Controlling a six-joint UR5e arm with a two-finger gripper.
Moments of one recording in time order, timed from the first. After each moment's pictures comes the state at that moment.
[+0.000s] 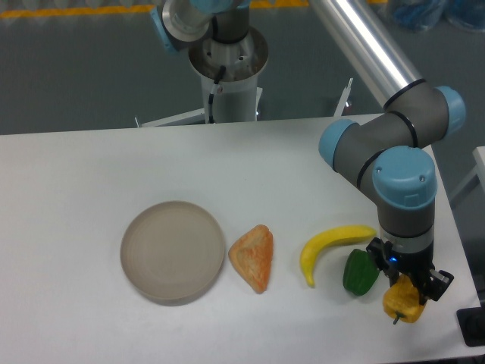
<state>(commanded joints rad) 2.29 -2.25 -1.03 -1.03 1.66 1.25</state>
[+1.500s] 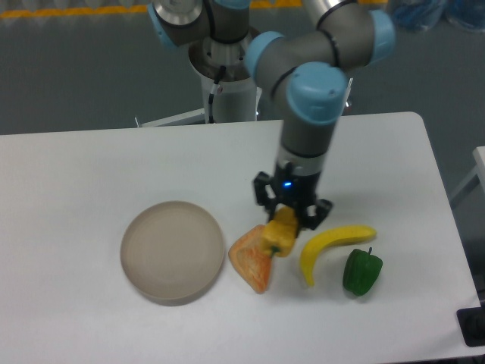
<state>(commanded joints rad) 2.05 -1.89 -1.52 -1.06 1.41 0.60</state>
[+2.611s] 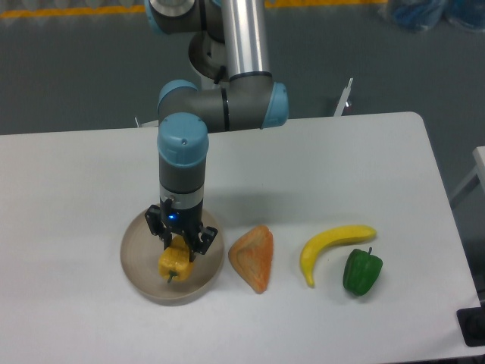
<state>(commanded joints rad) 1.88 -1.94 -1.71 -0.81 1.45 0.53</state>
